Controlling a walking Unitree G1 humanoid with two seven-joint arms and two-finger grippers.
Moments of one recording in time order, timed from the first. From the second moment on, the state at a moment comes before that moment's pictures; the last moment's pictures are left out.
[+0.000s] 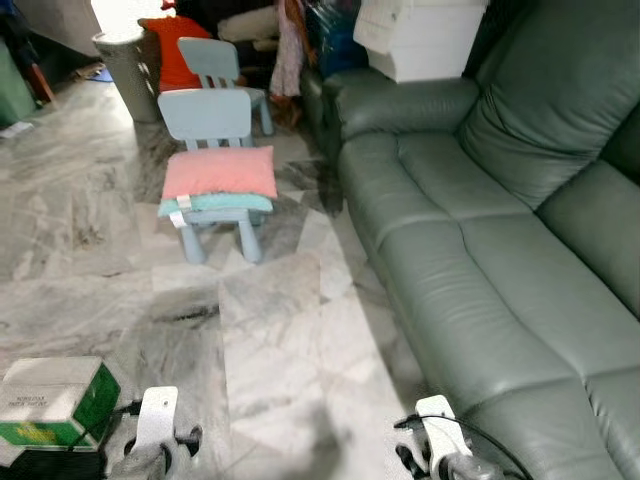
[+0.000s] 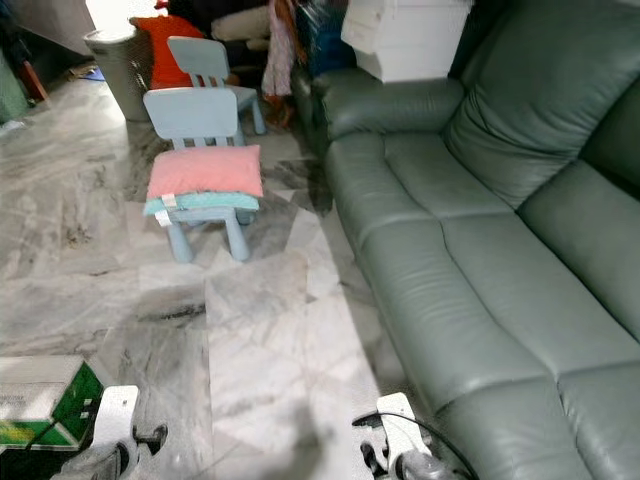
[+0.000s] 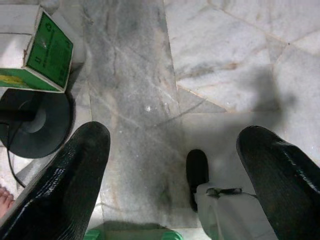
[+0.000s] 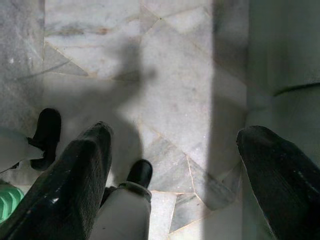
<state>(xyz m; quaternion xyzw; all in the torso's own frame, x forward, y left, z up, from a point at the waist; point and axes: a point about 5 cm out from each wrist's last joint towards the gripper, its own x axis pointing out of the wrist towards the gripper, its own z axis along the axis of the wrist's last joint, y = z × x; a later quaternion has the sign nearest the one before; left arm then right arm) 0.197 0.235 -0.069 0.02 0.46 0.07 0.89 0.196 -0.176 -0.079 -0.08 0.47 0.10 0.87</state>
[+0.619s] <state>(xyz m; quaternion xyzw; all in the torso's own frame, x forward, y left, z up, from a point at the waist) 0.196 0.230 -0.070 0.02 0.46 0.06 0.89 0.198 -0.179 -0.078 -0.09 0.47 0.10 0.87</state>
